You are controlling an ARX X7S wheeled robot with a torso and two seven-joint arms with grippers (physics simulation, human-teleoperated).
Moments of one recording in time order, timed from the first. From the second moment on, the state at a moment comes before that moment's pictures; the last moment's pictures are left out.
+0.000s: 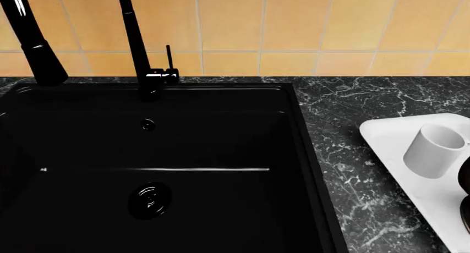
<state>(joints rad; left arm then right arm) -0.71 -0.92 -0.59 0.78 -1.49 -0.80 -0.67 1.86 0.37 -0.31 -0.13 0.95 1.16 0.84</state>
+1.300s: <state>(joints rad) -0.74 -0.94 -0.55 0.80 -1.52 -0.78 -0.71 1.81 1.06 -0.35 -0.92 2.09 0.86 1.52</state>
